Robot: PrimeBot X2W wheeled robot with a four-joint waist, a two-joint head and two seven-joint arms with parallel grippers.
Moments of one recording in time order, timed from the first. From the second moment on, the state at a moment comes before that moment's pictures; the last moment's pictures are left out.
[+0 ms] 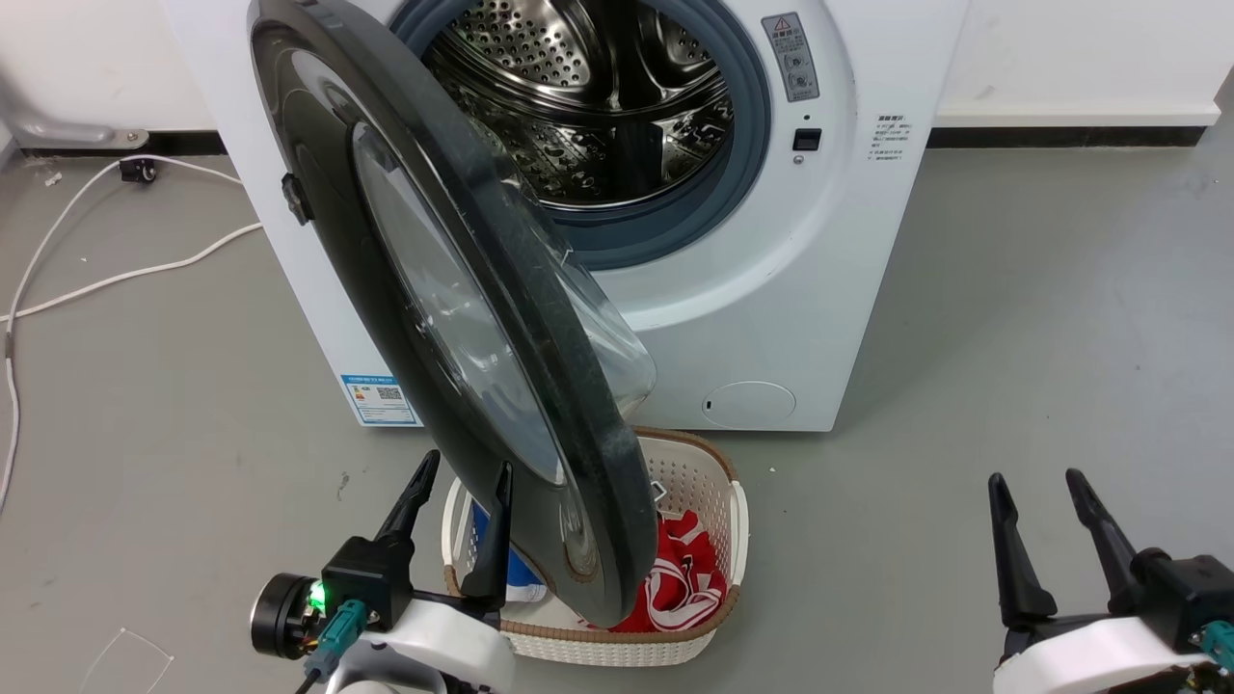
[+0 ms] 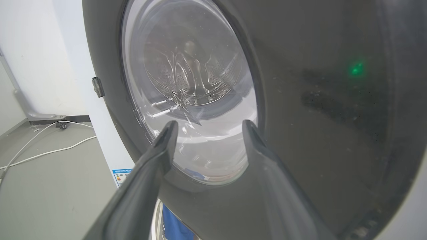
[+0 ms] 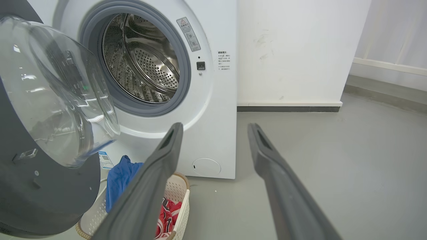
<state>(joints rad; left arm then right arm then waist) -0.08 0.05 -0.15 0.22 -0.11 -0.09 -0.26 0.06 -0.09 -0.05 0.03 0.13 0.13 -0.16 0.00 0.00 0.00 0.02</state>
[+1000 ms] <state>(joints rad) -0.11 0.05 -0.08 0.17 -0.12 -0.08 -0.26 0.07 -0.06 -0.04 0.06 0.10 0.13 -0.18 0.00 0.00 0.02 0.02</state>
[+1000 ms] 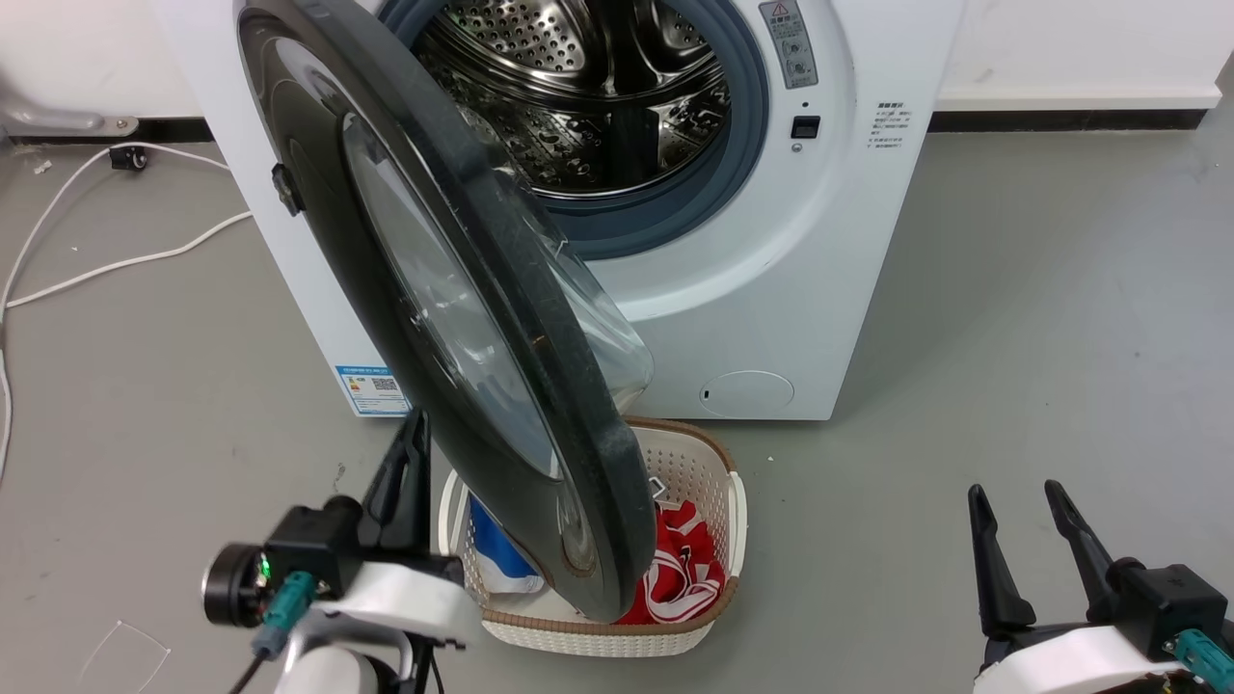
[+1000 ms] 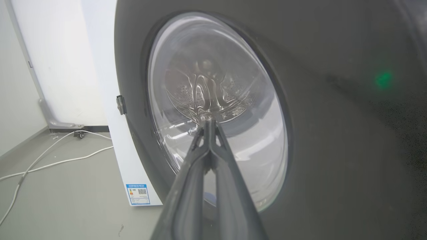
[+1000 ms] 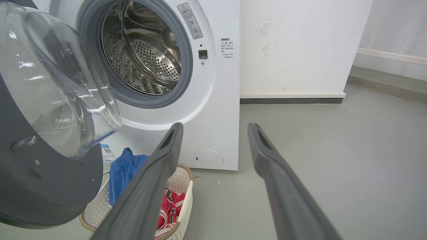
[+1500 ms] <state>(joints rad) -0.26 0.05 -0.11 -0.22 -0.11 -0.06 -0.26 0.07 -0.05 -0.05 0.06 0.11 0.13 -0.18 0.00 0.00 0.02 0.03</state>
